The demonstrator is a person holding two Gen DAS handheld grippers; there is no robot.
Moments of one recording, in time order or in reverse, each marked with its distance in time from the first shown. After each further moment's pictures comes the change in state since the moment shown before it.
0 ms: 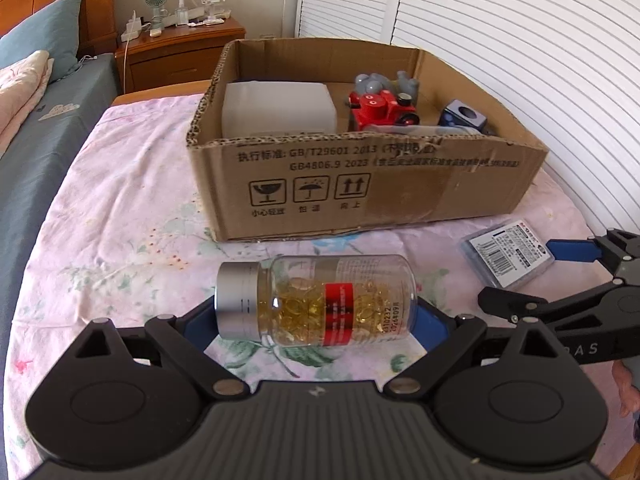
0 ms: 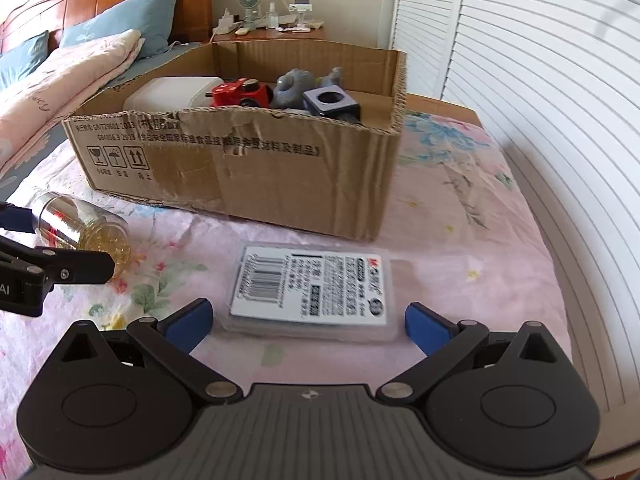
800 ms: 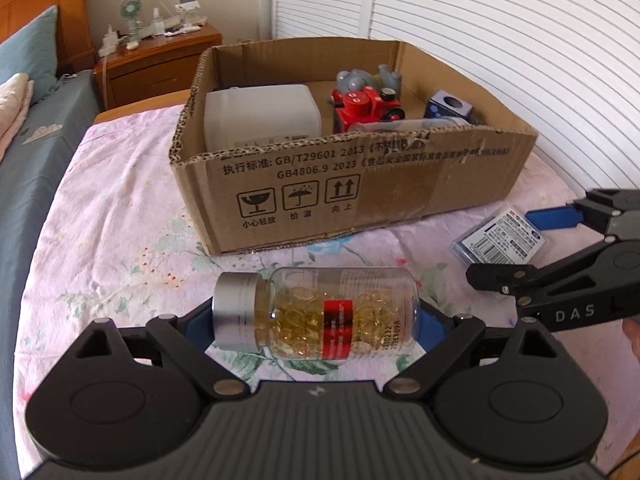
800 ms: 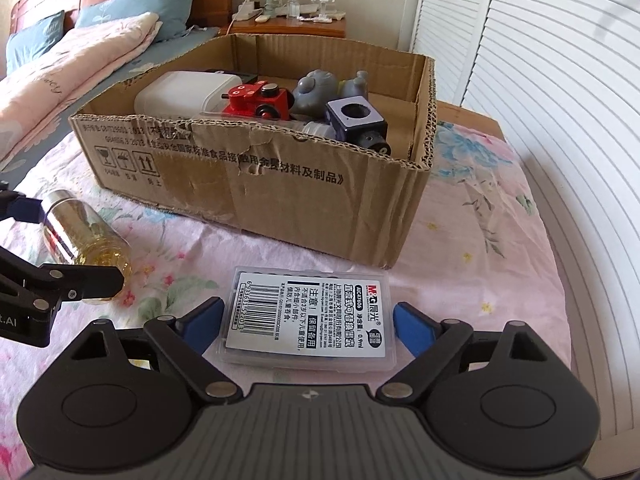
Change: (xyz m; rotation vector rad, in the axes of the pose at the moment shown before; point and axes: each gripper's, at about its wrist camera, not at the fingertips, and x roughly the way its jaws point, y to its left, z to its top) left arm 0.002 0.000 0.006 0.093 0.017 -0.029; right arm 0.005 0.003 0.019 -0.058 0.047 0.034
